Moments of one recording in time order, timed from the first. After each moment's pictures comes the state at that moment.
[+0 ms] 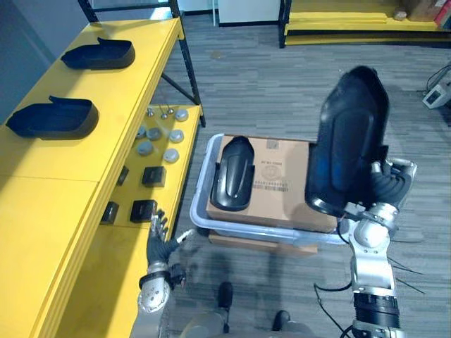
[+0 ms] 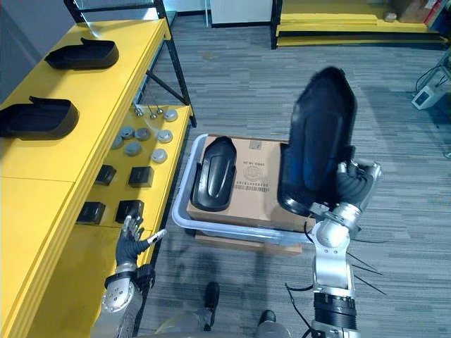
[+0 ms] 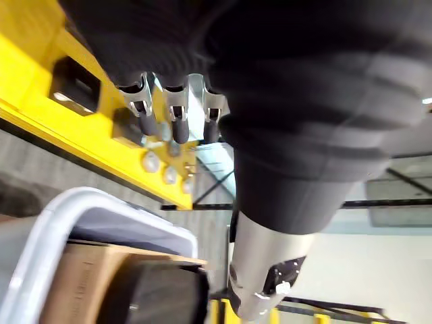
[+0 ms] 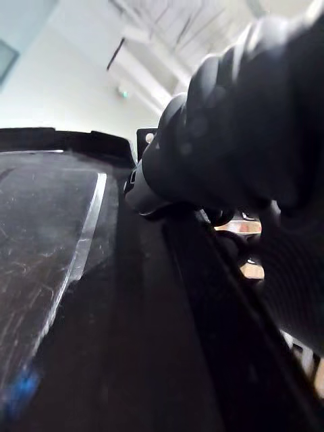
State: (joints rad) left arm 0.26 0.04 -0.13 -0.15 -0.15 -0.16 0.26; right arm -0.10 -0.06 -0.06 -0.24 -0.33 -0.05 -0.52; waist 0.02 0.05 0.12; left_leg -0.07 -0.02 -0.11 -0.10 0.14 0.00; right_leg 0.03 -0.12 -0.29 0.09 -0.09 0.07
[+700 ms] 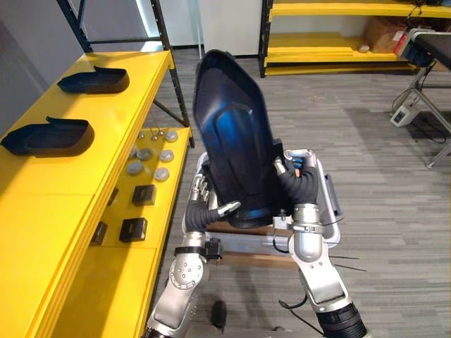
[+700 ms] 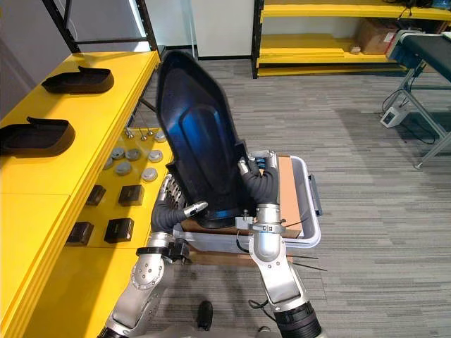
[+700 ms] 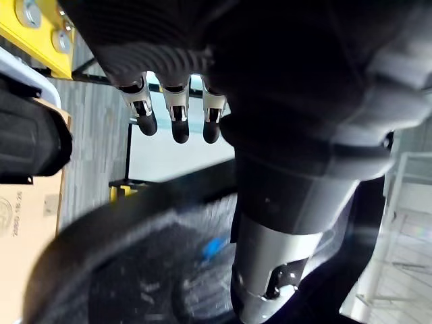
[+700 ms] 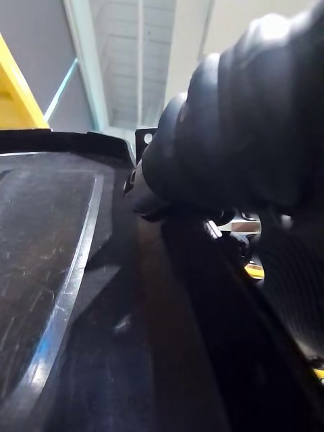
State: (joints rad) left arm 0.07 0.11 -0.44 -0.19 -0.15 -0.16 0.32; right arm -0.07 -0.05 0.35 -0.29 -0.28 -0.13 -0.44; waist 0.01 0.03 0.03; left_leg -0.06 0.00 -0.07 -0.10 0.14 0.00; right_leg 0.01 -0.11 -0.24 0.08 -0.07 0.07
